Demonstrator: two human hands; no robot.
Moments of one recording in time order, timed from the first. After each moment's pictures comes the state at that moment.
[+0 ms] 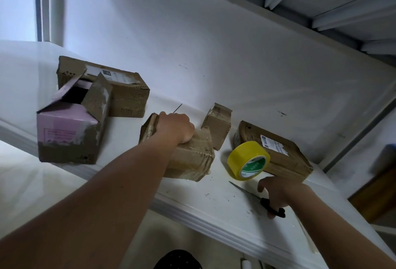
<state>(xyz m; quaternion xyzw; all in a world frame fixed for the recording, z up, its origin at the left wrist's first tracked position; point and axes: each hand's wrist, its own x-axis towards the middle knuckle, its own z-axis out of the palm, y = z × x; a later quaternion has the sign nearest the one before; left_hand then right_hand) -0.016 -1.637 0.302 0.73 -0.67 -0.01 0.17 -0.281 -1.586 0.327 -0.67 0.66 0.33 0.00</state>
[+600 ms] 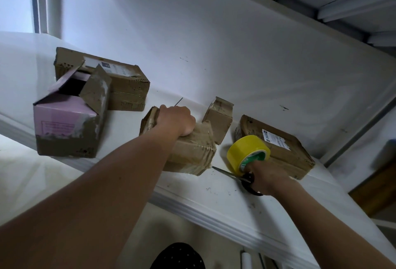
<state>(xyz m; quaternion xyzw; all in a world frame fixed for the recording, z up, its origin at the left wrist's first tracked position) -0.015 -1.637 0.303 0.72 -0.67 -0.02 0.17 -0.258 -1.591 0.312 -0.75 0.64 0.19 -0.04</state>
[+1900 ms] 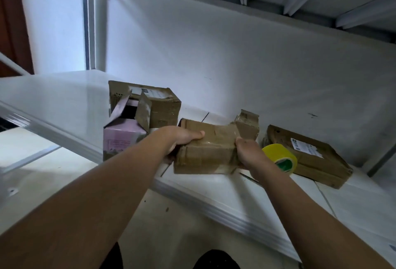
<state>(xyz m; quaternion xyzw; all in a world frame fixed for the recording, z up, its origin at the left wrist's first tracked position) 0.051 -1.563 0.321 0.69 -0.41 -0.52 0.29 -0.135 -1.583 0.323 -0.60 0.63 -0.33 0.37</state>
